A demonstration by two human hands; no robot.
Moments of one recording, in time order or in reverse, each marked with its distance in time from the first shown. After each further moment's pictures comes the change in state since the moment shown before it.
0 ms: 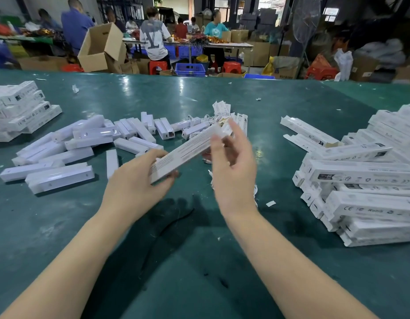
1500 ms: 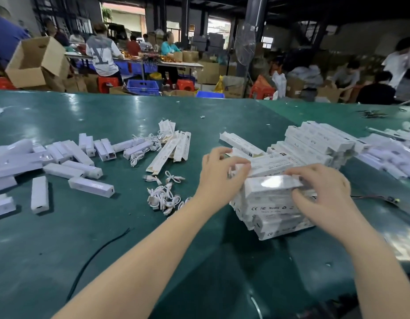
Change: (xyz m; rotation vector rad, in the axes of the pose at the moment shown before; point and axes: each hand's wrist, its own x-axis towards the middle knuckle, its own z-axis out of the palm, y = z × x) left_hand 0.026 0.210 0.129 -0.614 -0.289 0.171; right_hand 0.013 -0.111 -0.257 -1.330 -0.093 -0.081
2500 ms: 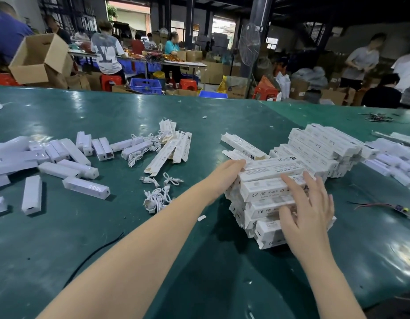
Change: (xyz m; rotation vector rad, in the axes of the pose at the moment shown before) left_hand 0.041 -0.019 0.017 -0.292 -0.369 -0.435; right_hand -0.016 0.010 0.071 0.085 0.254 0.120
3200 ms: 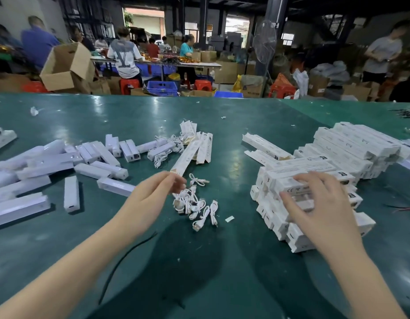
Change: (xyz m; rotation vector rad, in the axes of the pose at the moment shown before) left_hand -0.148 -0.047 -0.124 0.056 0.390 0.221; right_hand 0.010 -0.043 -0.004 -0.043 -0.108 -0.003
